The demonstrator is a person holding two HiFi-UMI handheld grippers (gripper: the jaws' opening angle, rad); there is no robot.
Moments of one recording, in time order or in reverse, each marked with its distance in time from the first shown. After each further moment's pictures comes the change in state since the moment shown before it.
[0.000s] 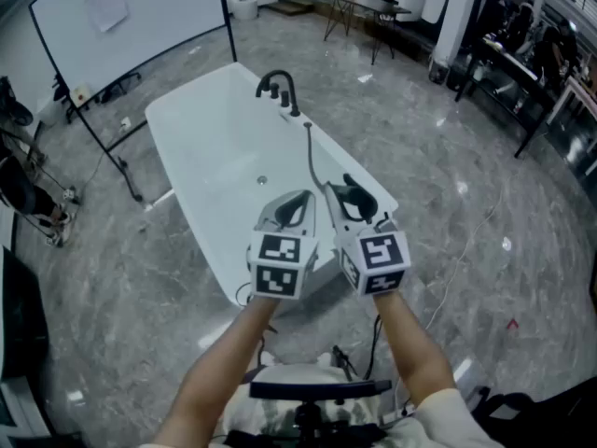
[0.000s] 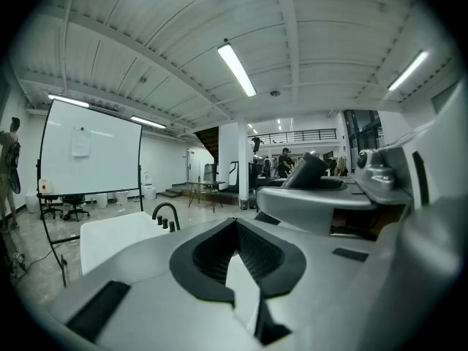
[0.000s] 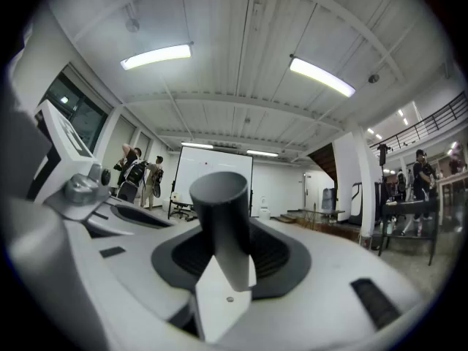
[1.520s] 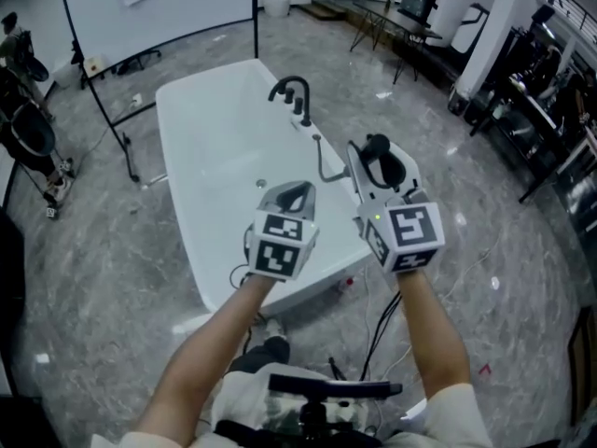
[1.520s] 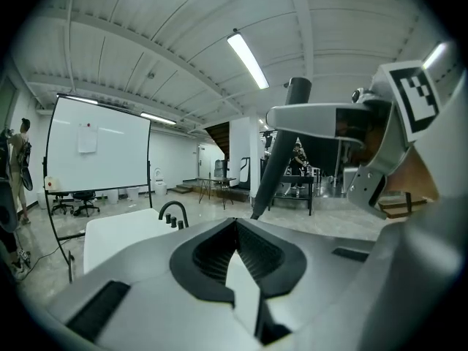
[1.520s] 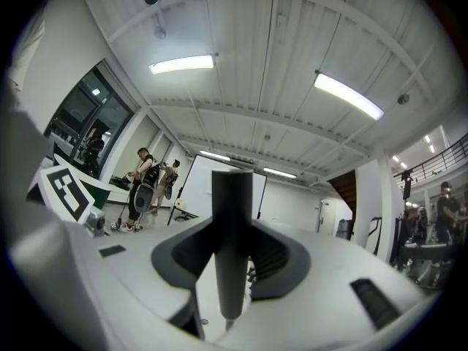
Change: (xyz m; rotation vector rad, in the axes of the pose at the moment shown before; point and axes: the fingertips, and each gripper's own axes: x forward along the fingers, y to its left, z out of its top) left arm 0.080 0.036 0.010 -0.040 0.041 0.082; right arm 0.068 -0.068 0.086 -0.187 -0.125 0.121
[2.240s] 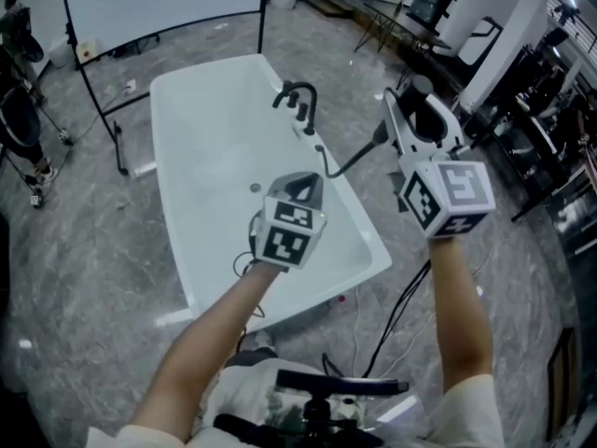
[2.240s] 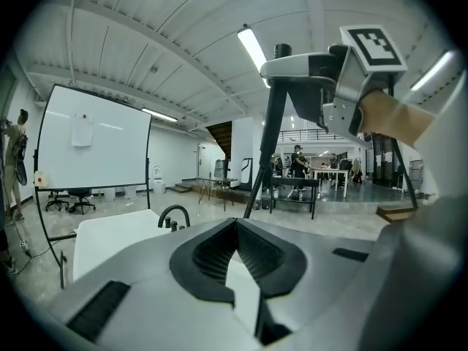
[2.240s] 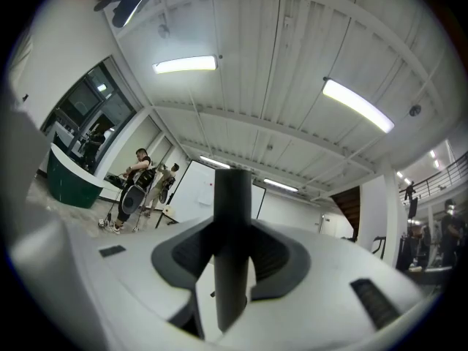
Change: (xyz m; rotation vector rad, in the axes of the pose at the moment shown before) left arm 0.090 0.074 0.026 -0.032 -0.010 -0.019; right arm 0.128 -0.069 0.065 -0.078 -0.078 0.000
